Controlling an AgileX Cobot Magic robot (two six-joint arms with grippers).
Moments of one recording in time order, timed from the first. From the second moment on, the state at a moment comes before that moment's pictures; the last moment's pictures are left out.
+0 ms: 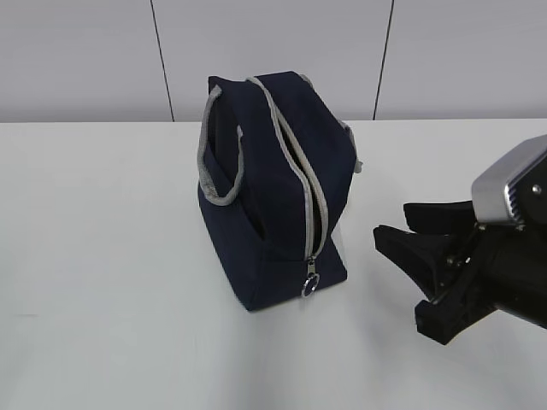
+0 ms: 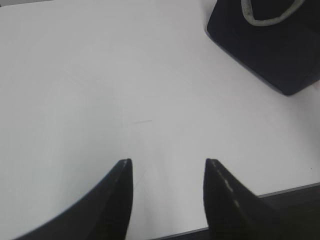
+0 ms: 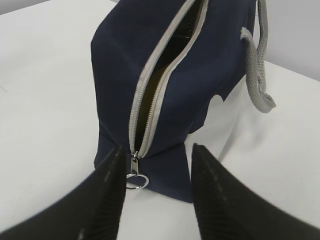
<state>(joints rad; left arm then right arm) -0.17 0.05 -0.53 -0.05 1.10 0.00 0.49 1.14 -0.34 -0.23 -0.39 0.10</state>
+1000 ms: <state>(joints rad) -0.17 0.05 -0.53 -0.05 1.10 0.00 0.49 1.14 -0.26 -0.23 -0.48 0.10</state>
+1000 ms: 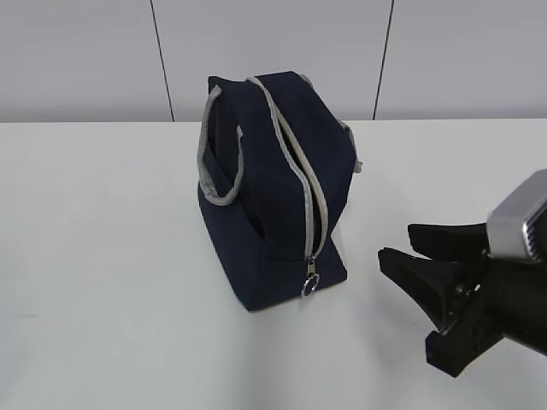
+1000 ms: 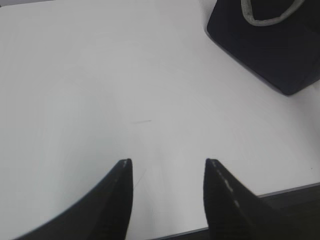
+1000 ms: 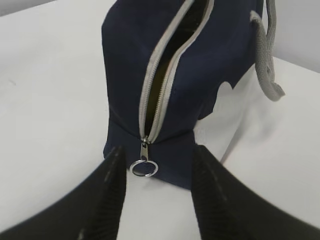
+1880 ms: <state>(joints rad) -0.17 0.05 -0.53 -0.05 1.10 0.00 0.49 1.32 -0.25 -0.23 -0.65 0.10</state>
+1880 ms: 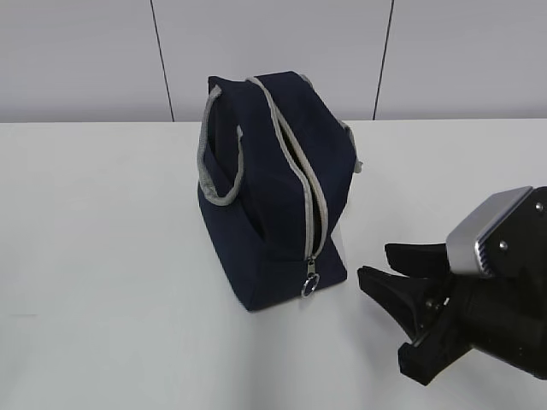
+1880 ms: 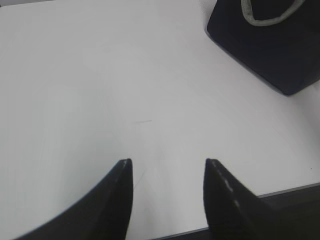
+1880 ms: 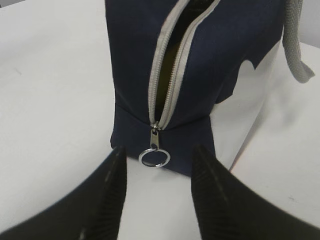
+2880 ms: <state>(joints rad) -0.17 0.05 -0.53 -0.05 1.10 0.00 0.49 1.62 -0.25 -0.30 -0.88 0.20</state>
